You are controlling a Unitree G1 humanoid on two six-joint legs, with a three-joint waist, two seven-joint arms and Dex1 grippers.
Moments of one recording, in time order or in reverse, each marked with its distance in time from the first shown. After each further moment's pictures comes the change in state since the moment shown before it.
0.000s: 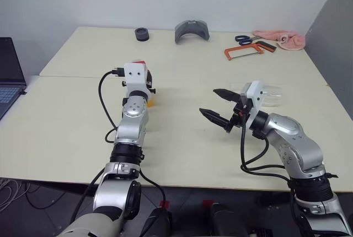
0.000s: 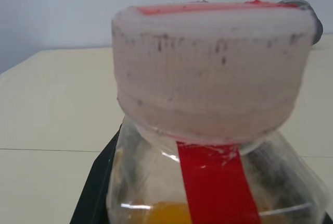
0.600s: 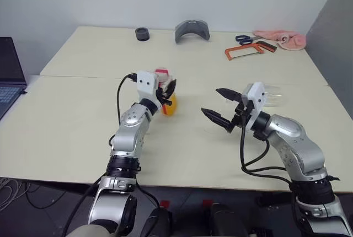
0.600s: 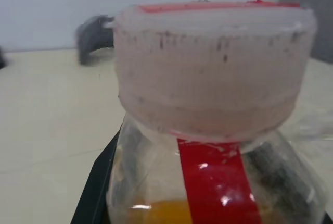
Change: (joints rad) left arm 0.137 0.068 -0.106 -0.239 -0.287 0.058 -0.670; right arm 0.066 -0.038 -0.005 -0.090 -0.034 -0.028 -0.020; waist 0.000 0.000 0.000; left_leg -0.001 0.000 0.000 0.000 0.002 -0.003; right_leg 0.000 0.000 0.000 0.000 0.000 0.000
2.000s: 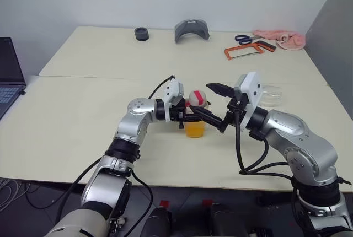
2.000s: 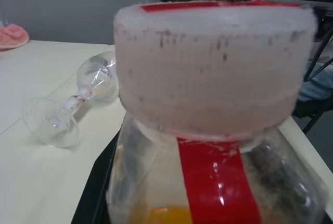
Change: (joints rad) left arm -0.172 0.056 -0.147 0.279 -0.050 -0.131 -0.732; right arm -0.115 0.017 0.026 -0.207 0.141 0.310 -0.179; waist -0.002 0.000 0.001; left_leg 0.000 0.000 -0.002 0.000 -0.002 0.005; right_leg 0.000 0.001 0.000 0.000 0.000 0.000
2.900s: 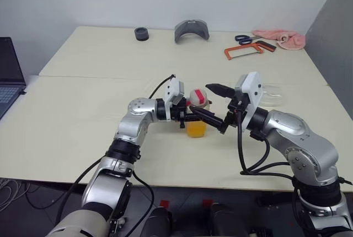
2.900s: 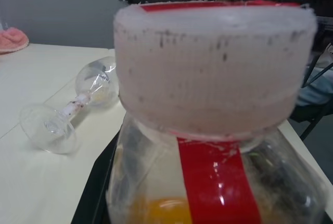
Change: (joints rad) left arm 0.008 -0.002 0.001 -0.051 -0.011 0.045 0.003; right arm -0.004 -0.003 -0.011 0.000 0.033 0.025 -0.002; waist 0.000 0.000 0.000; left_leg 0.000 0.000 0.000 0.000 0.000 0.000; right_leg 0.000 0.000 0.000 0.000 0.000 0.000
